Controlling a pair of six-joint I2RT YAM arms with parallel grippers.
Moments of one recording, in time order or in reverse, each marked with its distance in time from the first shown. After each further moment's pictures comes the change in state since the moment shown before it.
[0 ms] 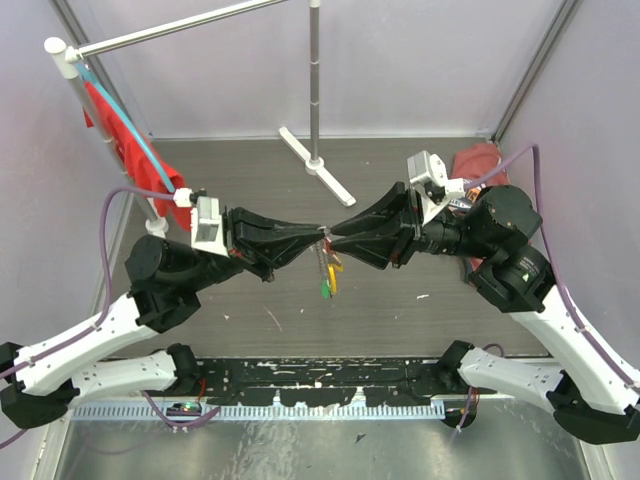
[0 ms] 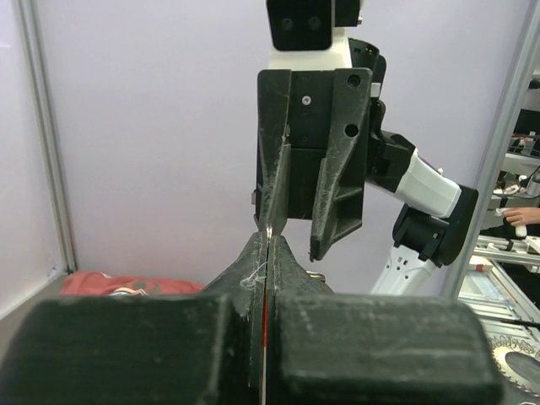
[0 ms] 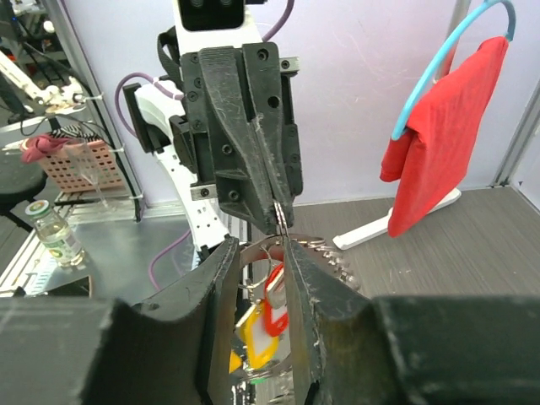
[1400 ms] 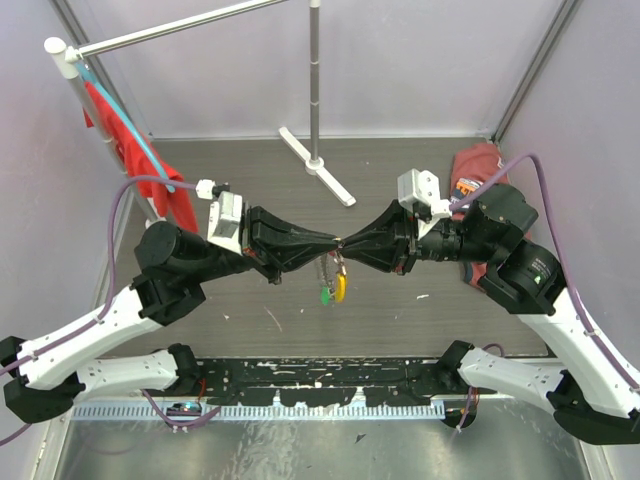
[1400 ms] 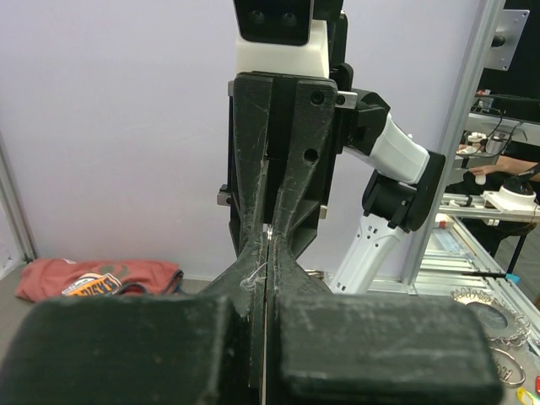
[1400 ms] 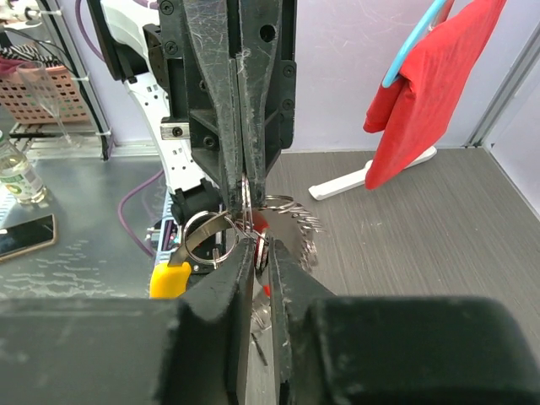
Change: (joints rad) left arm 0.002 0.073 0.096 -0.111 0.136 -0.010; right arm 0.000 0.001 0.054 -0.251 -0.016 -0.233
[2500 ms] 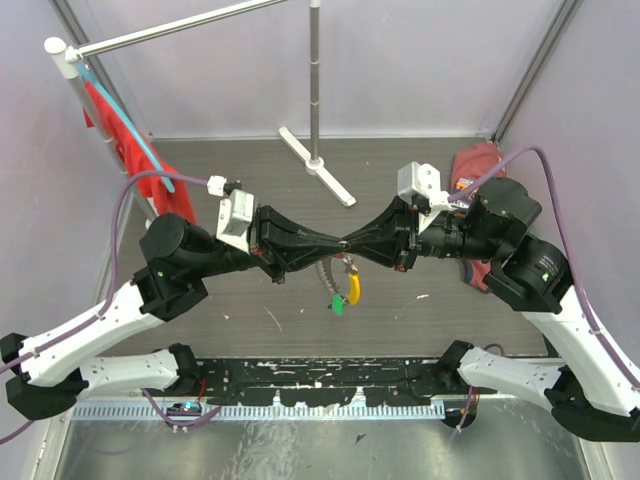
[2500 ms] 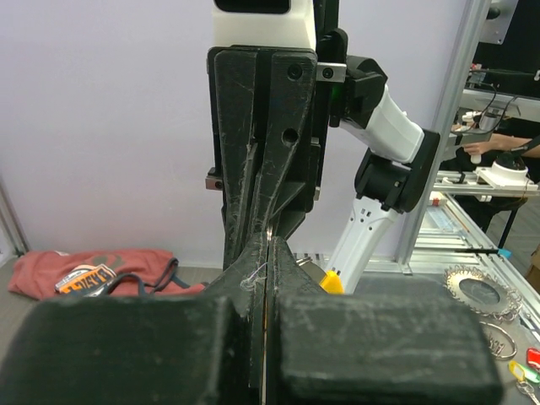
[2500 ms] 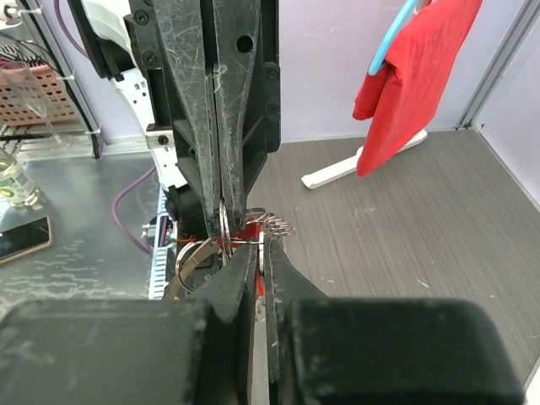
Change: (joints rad) left arm 0.000 0.035 0.056 -0.070 0.052 0.026; right arm 0.000 0.024 0.074 -0.083 0.051 -0.005
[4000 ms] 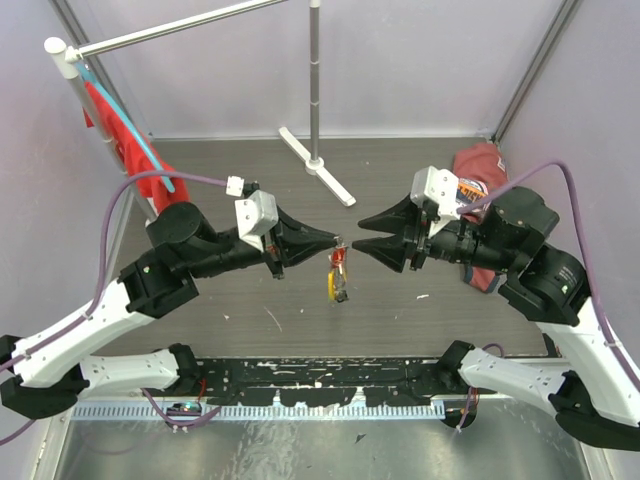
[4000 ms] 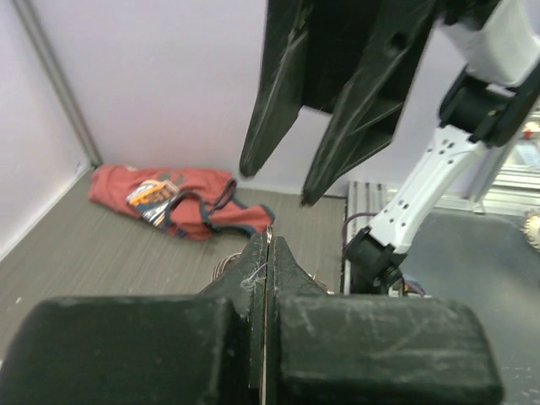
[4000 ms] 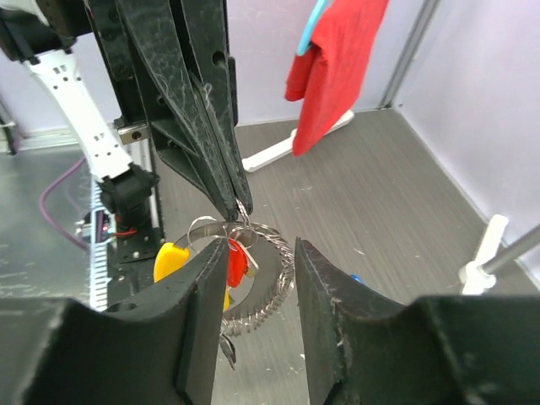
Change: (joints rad) left arm 0.000 0.010 0.110 -0.354 -0.114 0.192; right arm 0.000 -0.040 0.013 -0.093 0.159 -0.091
